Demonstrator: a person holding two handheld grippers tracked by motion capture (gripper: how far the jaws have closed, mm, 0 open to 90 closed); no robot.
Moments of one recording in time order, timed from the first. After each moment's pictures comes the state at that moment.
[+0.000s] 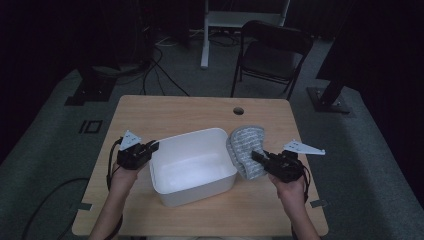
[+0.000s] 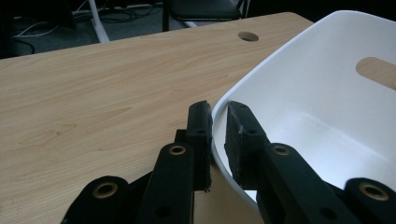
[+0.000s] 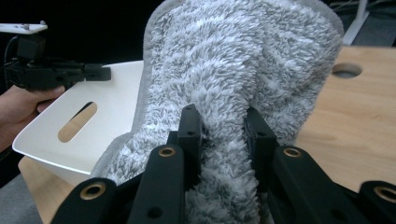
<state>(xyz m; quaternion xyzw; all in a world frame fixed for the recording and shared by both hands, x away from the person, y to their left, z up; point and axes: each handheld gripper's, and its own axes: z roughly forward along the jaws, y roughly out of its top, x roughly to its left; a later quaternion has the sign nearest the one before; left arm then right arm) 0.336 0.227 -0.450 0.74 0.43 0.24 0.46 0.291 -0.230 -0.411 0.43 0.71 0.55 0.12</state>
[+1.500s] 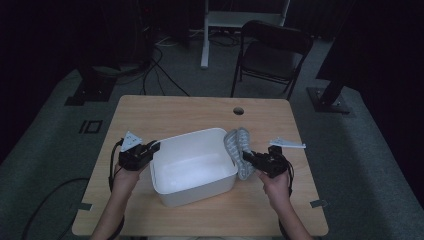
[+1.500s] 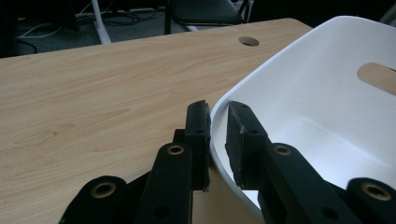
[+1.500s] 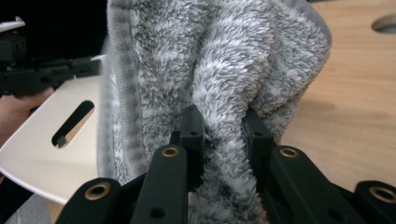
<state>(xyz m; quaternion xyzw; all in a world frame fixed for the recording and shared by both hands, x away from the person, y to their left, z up) 0.334 0.223 -0.452 0.73 0.44 0.24 0.47 0.331 -0.210 -0.444 0.45 0.71 0.54 0.05</state>
